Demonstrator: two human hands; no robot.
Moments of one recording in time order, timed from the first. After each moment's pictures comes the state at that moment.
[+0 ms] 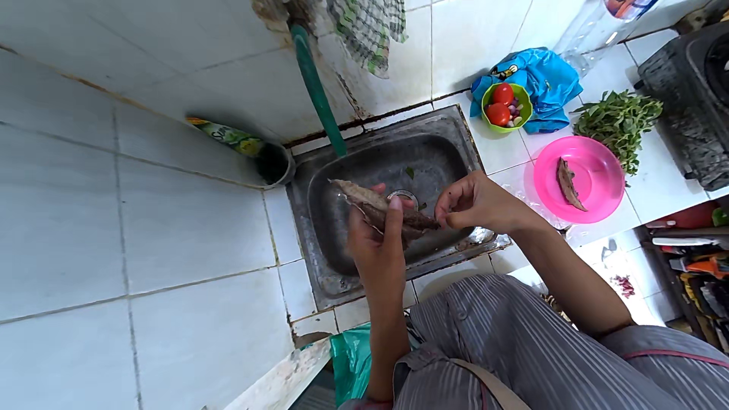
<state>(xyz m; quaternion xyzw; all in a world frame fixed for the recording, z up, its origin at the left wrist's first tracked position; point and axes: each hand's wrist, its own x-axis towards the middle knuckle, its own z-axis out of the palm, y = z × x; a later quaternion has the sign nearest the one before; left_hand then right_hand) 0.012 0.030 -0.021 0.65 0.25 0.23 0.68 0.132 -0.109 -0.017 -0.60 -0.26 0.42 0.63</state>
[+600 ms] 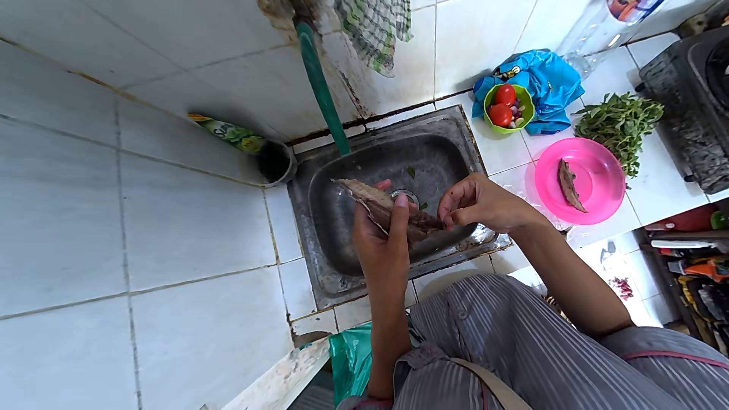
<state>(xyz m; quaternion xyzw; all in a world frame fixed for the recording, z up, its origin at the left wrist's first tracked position) 0.014 0.028 -0.014 0.65 0.26 0.22 0.68 0.135 -0.108 -0.020 -0.56 -0.23 0.46 0.65</state>
